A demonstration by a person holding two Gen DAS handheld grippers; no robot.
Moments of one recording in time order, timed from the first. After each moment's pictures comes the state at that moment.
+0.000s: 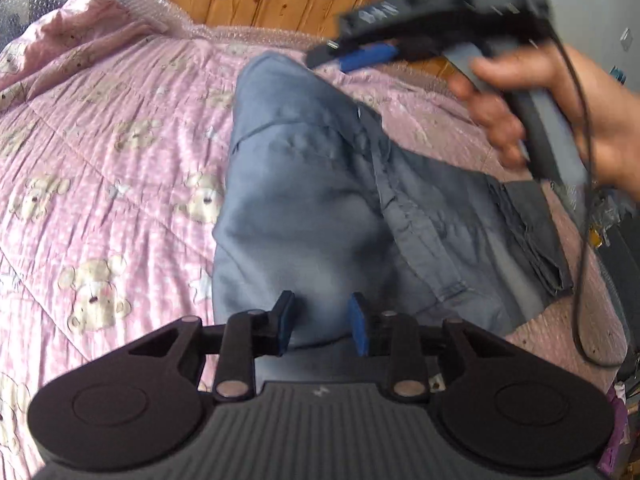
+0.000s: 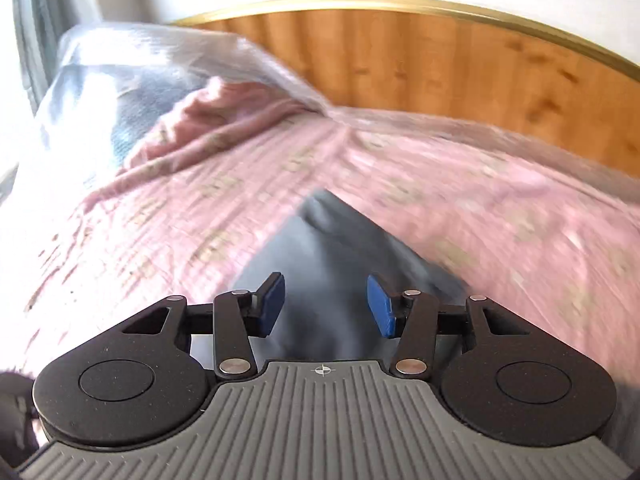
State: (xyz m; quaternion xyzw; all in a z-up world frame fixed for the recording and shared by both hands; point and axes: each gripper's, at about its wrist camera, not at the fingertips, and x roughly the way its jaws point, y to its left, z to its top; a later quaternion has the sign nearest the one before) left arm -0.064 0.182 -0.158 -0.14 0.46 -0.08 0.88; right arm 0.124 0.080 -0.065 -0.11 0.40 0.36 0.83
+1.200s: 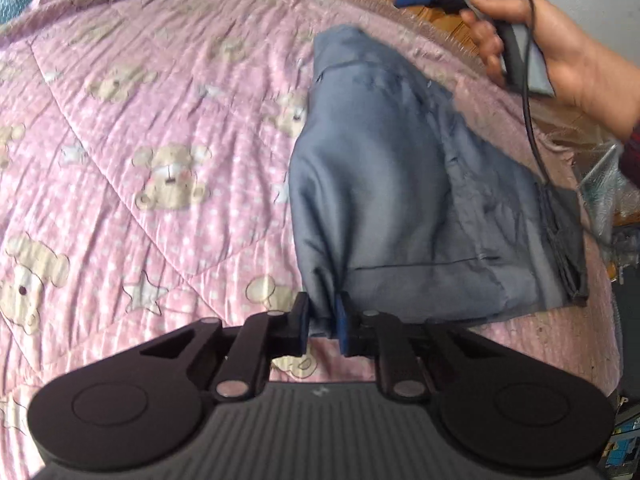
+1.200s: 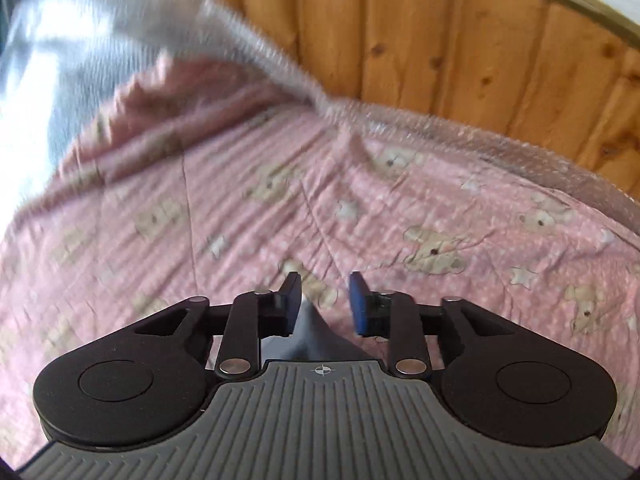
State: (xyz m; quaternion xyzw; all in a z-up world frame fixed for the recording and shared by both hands) left arm -0.124 0.228 -0.117 -0.22 0.48 -0.02 0.85; right arm 0.220 0.118 -0.091 -0.07 0.40 0.32 0.86
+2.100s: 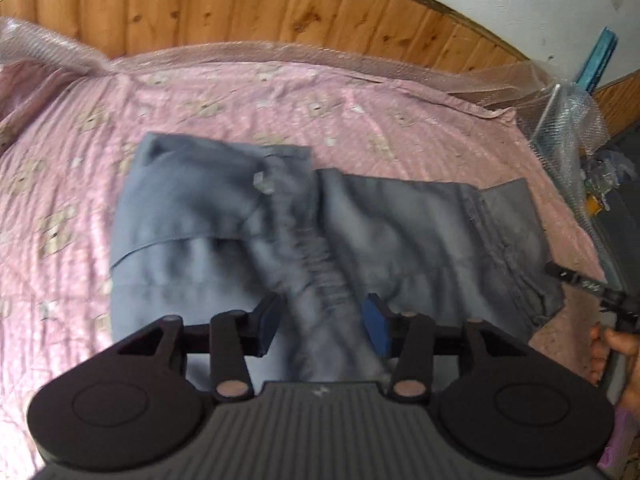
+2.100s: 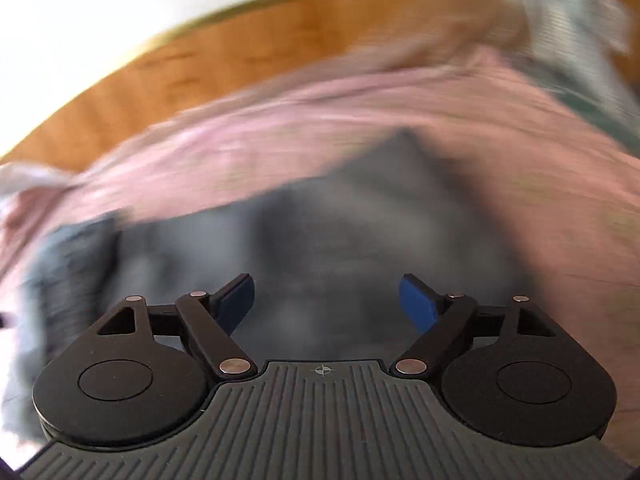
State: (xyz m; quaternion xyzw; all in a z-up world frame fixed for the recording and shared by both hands) left arm 0.040 0.079 -0.071 -0.09 0.48 -0.14 0.86; right arm 0.038 -0.329 -0.140 0.09 0.38 0.00 0.92
